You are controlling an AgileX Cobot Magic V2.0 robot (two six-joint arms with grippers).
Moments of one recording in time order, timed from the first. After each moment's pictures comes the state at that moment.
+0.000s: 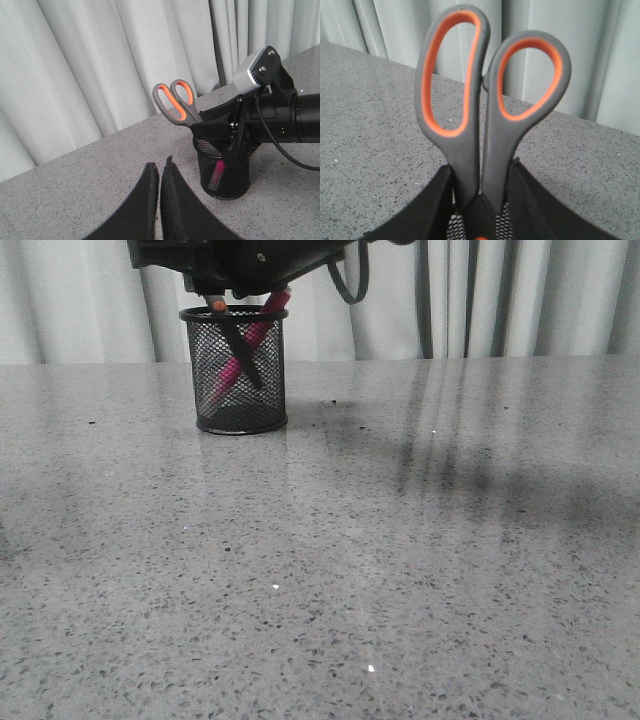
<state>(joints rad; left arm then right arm) 0.04 0.75 -0.87 -0.84 0.59 1.07 0.67 1.94 -1.46 0.56 -0.25 -0.55</state>
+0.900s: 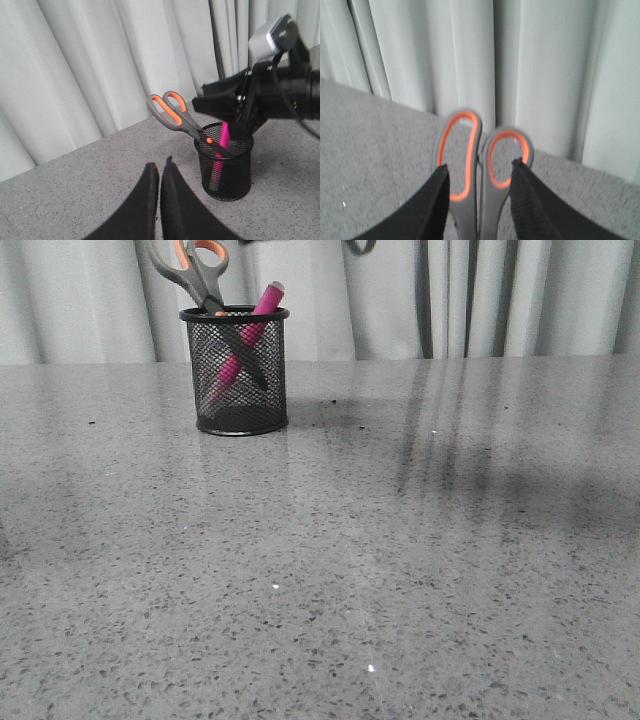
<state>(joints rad) 0.04 0.75 -0.87 -0.84 0.59 1.07 0.67 1.85 -1.45 0.56 -0.28 -0.55</state>
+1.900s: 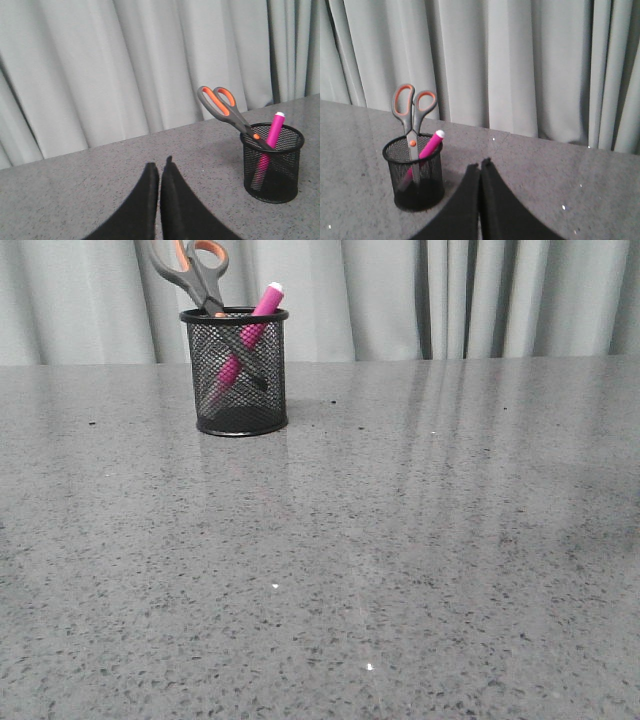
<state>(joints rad) 0.04 0.43 -0.51 -0.91 0.29 1.07 0.54 0.81 -0.50 0.55 -0.28 -0.55</state>
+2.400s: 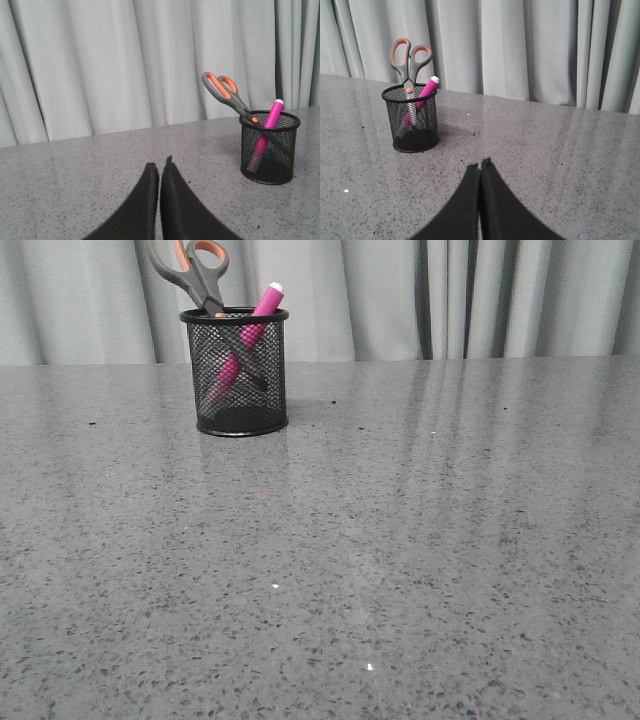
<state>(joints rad) 0.04 0.13 -0.25 -0.98 0.25 1.07 0.54 0.55 -0.21 0.55 -0.29 -0.55</state>
